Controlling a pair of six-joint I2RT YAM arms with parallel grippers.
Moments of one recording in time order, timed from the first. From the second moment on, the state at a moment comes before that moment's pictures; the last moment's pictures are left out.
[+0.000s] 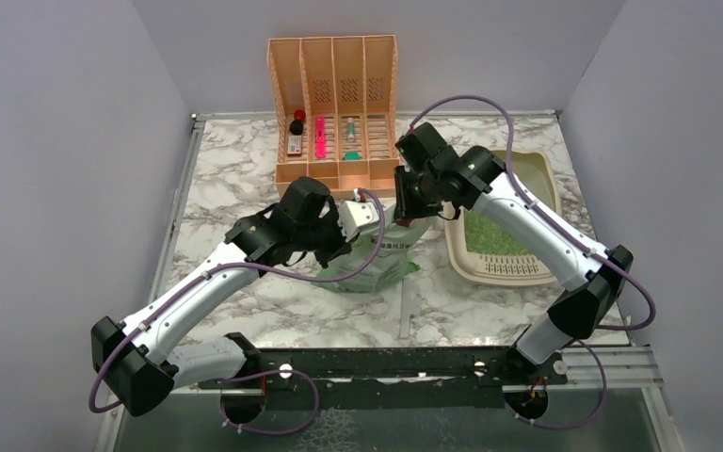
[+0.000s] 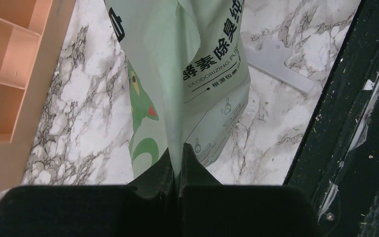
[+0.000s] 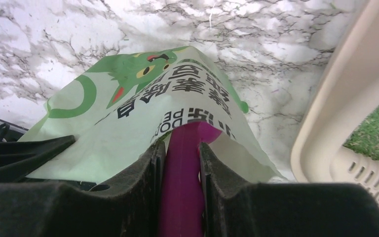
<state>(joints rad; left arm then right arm) -0.73 1.14 1.07 -0.68 0.32 0.37 0.76 1.62 1.70 -1.08 0.09 0.52</state>
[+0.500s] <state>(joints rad) -0.72 1.14 1.08 -0.70 0.35 0.38 0.74 1.58 1.54 -0.93 -0.06 0.49</state>
